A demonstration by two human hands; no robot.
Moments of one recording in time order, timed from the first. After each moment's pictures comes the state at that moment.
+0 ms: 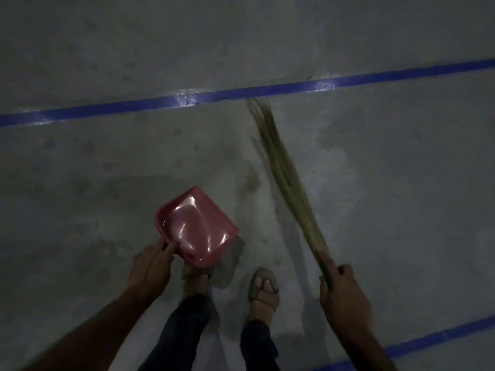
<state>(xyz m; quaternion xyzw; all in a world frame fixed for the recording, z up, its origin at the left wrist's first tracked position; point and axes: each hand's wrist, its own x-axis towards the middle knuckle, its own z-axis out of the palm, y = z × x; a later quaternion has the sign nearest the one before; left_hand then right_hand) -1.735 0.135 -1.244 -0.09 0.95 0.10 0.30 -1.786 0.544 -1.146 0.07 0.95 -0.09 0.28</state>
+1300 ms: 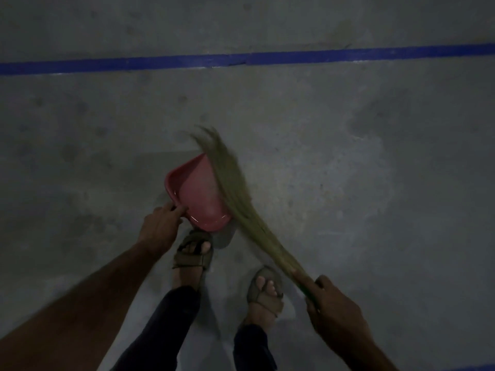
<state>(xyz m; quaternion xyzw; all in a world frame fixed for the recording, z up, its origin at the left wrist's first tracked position) -1.775 0.149 -1.367 -0.12 0.94 0.11 0.29 -1.770 0.563 -1.257 -0.15 0.90 -0.05 0.41</state>
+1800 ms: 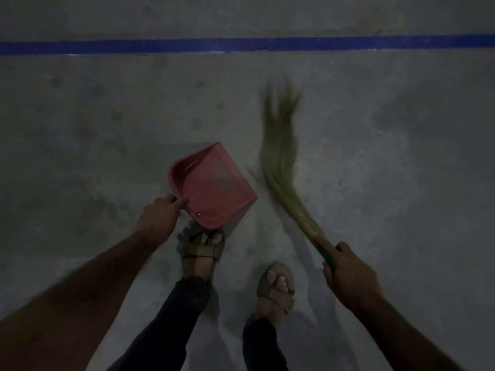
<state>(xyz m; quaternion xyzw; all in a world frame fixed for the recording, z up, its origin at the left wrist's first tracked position) -1.754 0.114 -1.383 -0.12 0.94 0.10 0.31 -1.819 0.549 -1.294 -0.12 0.92 -0.04 0.37</state>
